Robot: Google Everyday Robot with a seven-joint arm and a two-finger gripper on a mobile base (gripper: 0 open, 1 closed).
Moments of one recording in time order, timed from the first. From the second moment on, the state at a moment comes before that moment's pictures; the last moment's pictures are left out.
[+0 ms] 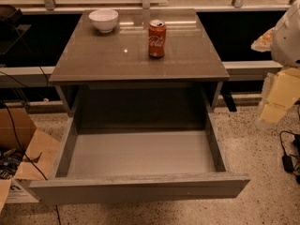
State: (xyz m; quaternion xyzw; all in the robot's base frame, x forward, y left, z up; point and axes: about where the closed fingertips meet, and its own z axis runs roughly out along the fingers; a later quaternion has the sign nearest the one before) arm 0.438 -0.217 0.976 -0.60 0.78 -0.03 0.16
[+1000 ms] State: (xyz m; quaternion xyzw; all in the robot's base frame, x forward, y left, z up) arm 0.474 -0.204 0.962 -0.58 0.79 0.01 0.22
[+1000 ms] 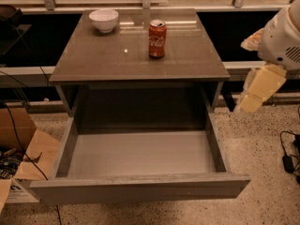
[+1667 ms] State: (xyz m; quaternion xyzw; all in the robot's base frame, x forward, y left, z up) arm 0.545 -0.185 0.941 -0.56 0.78 0.06 0.27
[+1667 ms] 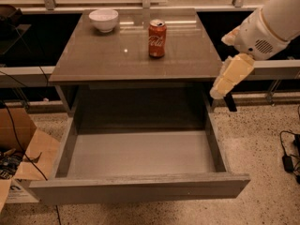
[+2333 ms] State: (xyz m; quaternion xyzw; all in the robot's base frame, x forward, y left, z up) arm 0.550 -0.173 0.935 -0.55 0.78 0.07 0.28
